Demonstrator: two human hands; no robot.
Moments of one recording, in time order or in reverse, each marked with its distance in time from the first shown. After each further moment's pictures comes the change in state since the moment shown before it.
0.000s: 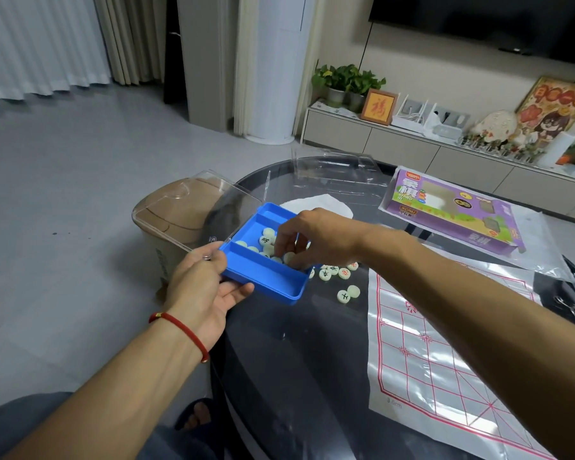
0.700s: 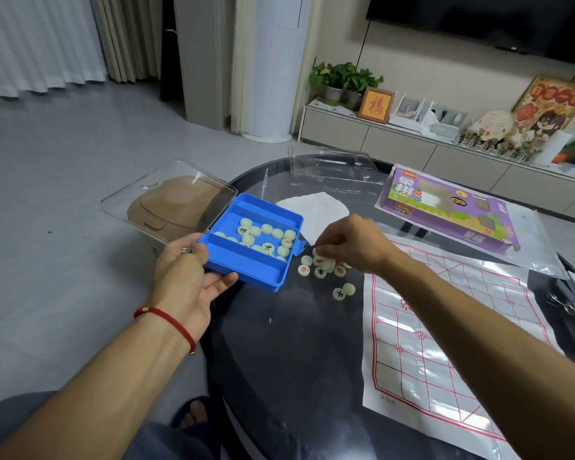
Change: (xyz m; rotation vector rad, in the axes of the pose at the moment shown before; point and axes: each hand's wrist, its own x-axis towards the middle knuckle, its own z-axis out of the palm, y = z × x) left_hand 0.002 0.008 -0.002 -0.006 0.058 0.089; right_hand -0.027 0.062 0.025 0.104 0.301 0.312
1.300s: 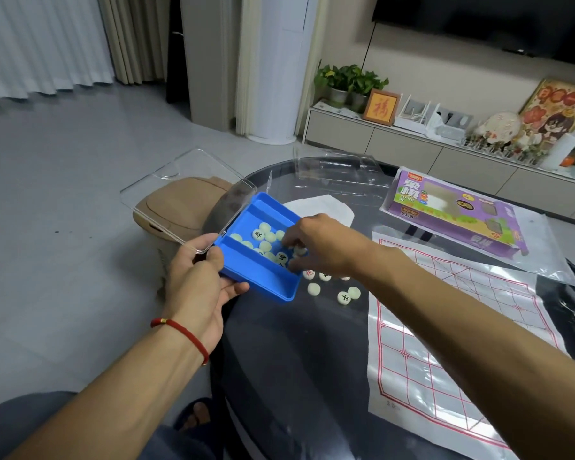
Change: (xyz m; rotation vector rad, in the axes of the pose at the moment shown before) left_hand -0.010 -0.009 0.005 0.034 -0.013 0.096; right_hand 0.006 -0.069 0.001 -0.337 -0.181 -0.238
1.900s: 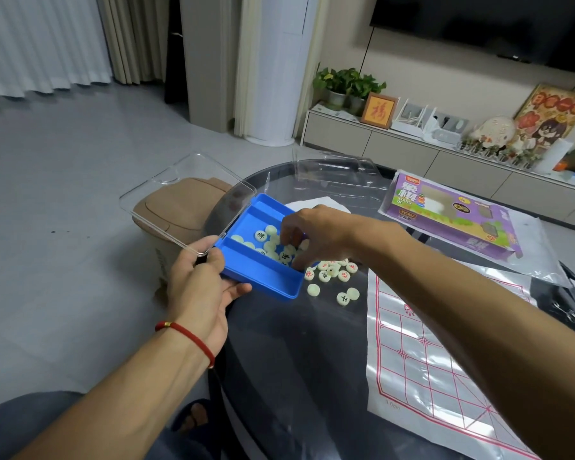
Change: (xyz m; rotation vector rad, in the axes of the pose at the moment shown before) left_hand -0.004 -0.001 -0.001 -0.049 0.020 -0.008; right_hand 0.010 0.000 -0.023 0.073 -0.130 0.061
